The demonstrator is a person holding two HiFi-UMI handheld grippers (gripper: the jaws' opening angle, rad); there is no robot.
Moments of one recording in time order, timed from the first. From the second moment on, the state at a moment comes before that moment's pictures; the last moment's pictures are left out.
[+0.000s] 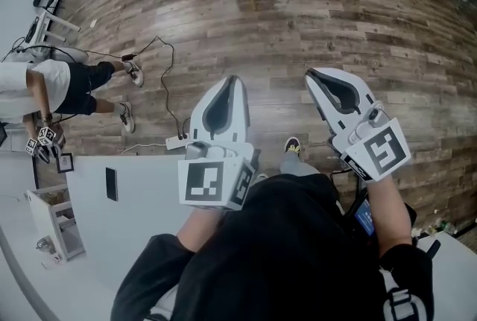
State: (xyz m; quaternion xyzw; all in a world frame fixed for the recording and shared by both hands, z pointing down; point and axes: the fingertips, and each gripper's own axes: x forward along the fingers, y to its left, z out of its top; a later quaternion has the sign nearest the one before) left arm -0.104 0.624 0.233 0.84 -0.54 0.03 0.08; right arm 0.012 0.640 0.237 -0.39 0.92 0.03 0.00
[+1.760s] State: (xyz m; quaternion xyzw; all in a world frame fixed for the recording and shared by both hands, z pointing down) left arm -0.151 0.312 0.264 0.86 -0.51 0.03 0.08; right arm -0.036 0.316 0.267 -0.40 0.92 0.00 -0.03
